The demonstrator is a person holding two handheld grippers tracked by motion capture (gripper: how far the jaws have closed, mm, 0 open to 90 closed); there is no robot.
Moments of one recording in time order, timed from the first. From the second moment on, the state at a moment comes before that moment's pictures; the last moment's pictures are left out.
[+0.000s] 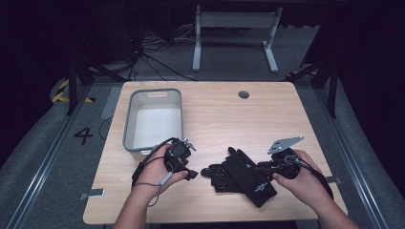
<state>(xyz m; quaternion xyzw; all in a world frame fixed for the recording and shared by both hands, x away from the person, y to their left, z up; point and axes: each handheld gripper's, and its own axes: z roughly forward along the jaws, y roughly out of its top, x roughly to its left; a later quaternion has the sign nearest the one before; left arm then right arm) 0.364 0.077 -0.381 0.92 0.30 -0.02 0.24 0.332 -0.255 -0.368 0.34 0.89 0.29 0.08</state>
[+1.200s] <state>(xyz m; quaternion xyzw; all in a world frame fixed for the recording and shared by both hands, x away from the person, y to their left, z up) 0.368 0.041 -0.377 0.93 0.24 -0.05 0.28 0.327 -0.313 -0.385 0.43 0.85 0.29 0.07</state>
